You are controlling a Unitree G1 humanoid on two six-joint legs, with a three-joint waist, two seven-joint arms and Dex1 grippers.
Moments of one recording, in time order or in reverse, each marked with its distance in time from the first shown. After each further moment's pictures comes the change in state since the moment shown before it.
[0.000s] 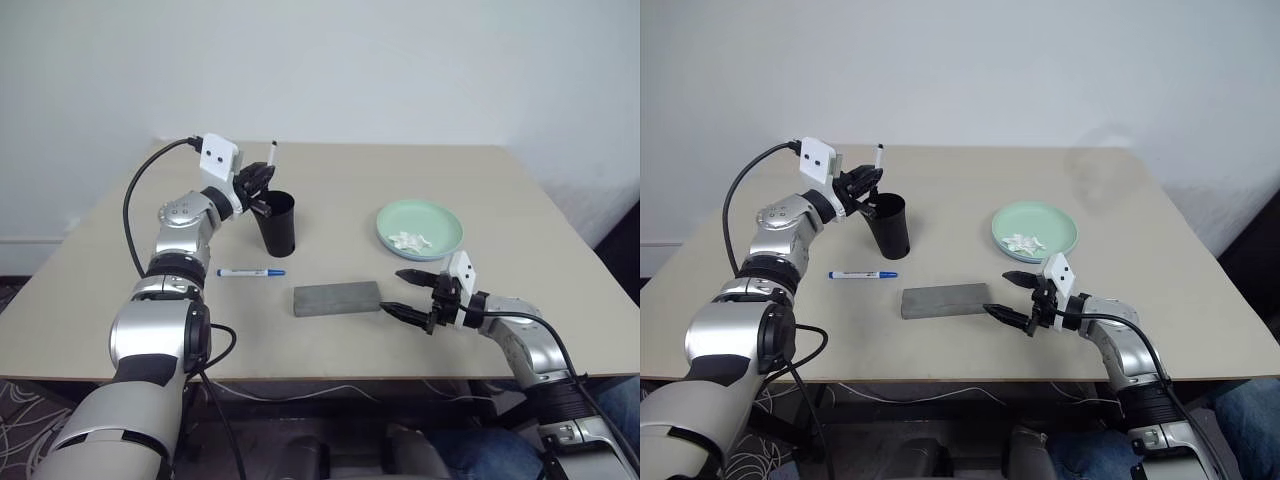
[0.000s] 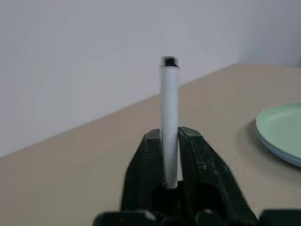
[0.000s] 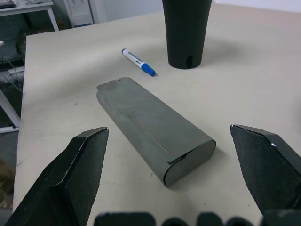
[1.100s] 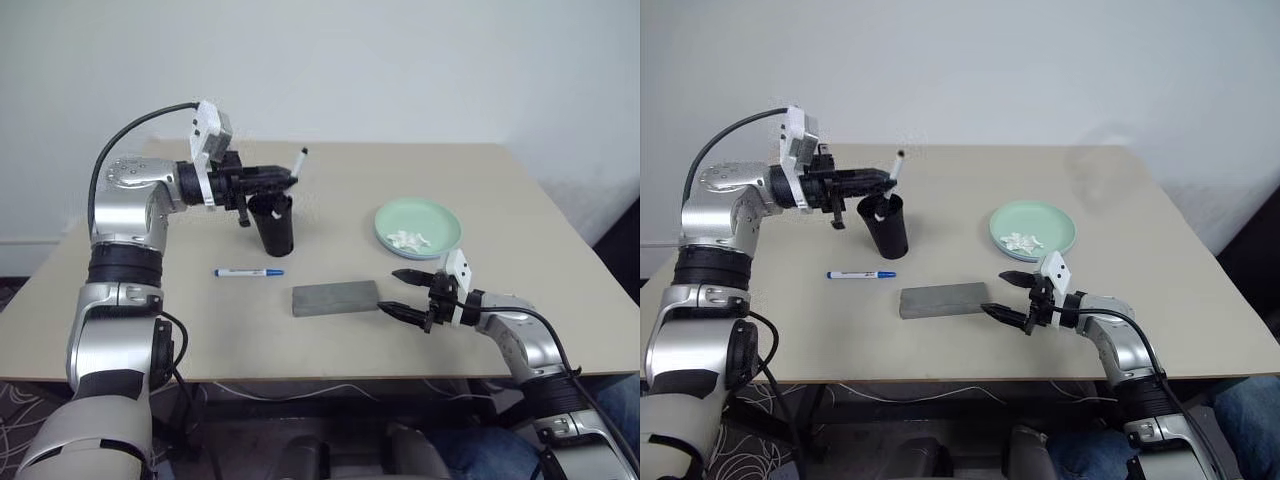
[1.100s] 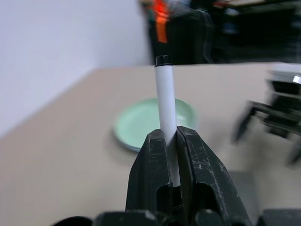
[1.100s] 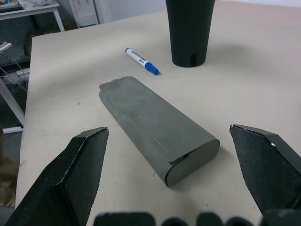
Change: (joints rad) left arm 0.080 0.168 -0.075 -0.570 -0.143 0.498 -0.538; right arm -0.034 0.013 0.008 0.050 -0.001 -0.010 0.027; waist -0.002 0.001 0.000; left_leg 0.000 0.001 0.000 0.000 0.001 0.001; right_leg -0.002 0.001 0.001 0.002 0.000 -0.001
